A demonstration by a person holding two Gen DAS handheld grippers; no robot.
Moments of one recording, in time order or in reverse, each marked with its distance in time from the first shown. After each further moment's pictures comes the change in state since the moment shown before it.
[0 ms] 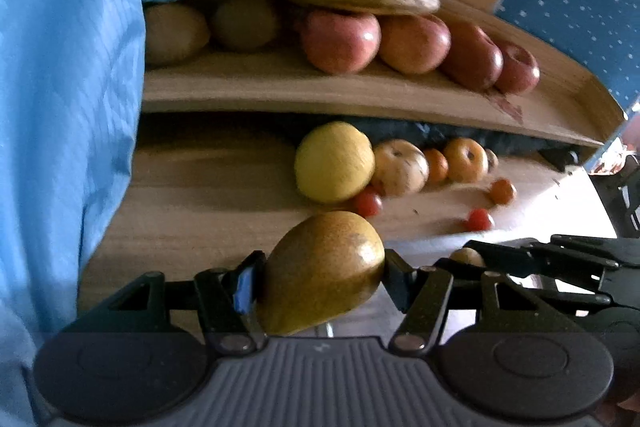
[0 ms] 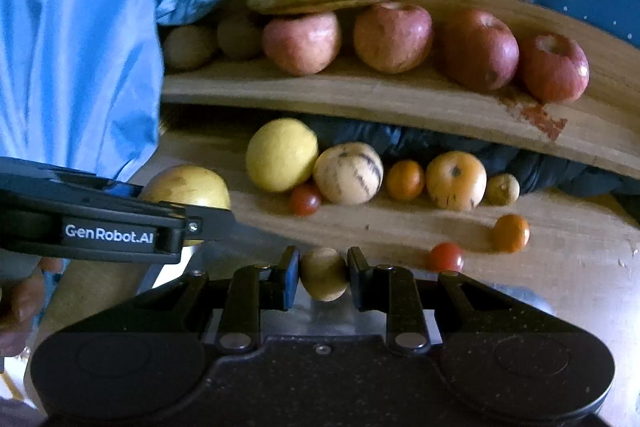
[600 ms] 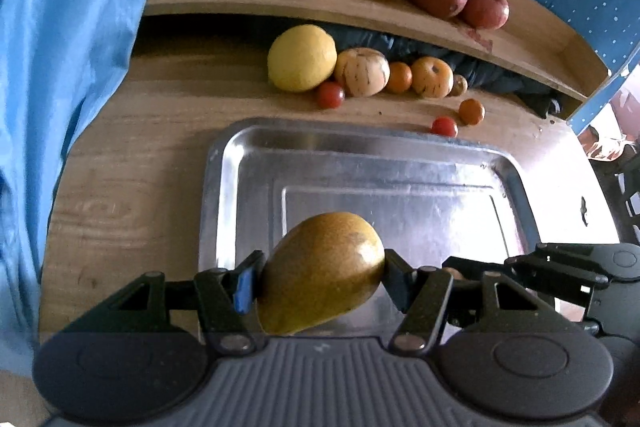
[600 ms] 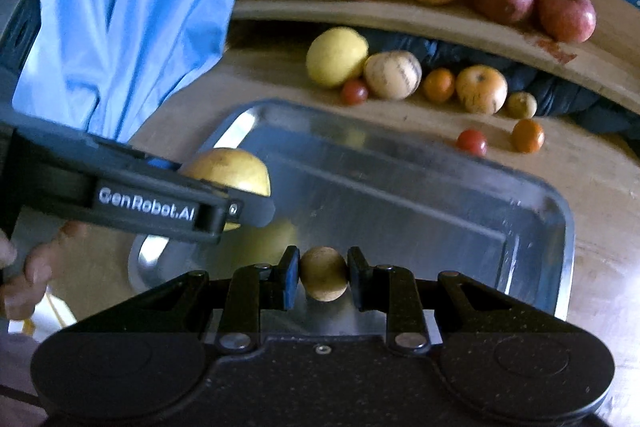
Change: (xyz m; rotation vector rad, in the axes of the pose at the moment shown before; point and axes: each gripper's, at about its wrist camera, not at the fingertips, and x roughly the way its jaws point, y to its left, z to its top) left arm -0.019 -0.029 -0.075 -0.048 0.076 0.007; right arm -0.034 0.009 -0.074 -0.104 0.091 0.101
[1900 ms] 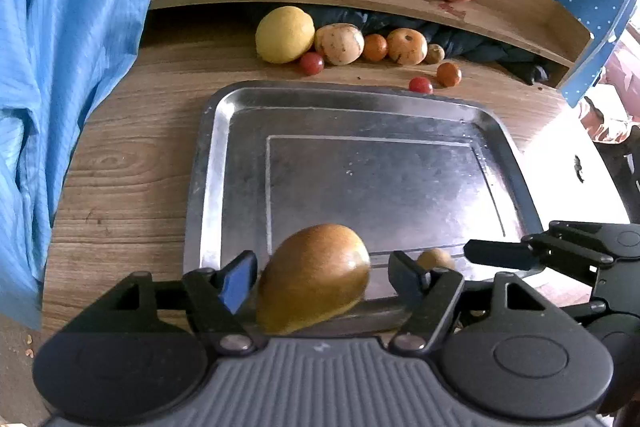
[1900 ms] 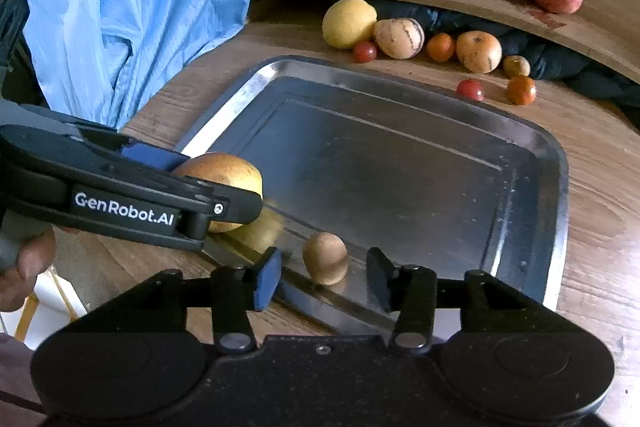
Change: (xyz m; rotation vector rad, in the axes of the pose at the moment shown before) left arm -0.024 -0.032 -0.044 0.050 -0.027 0.054; right arm -0.025 -0.002 -0.047 -0.021 -0.006 0.021
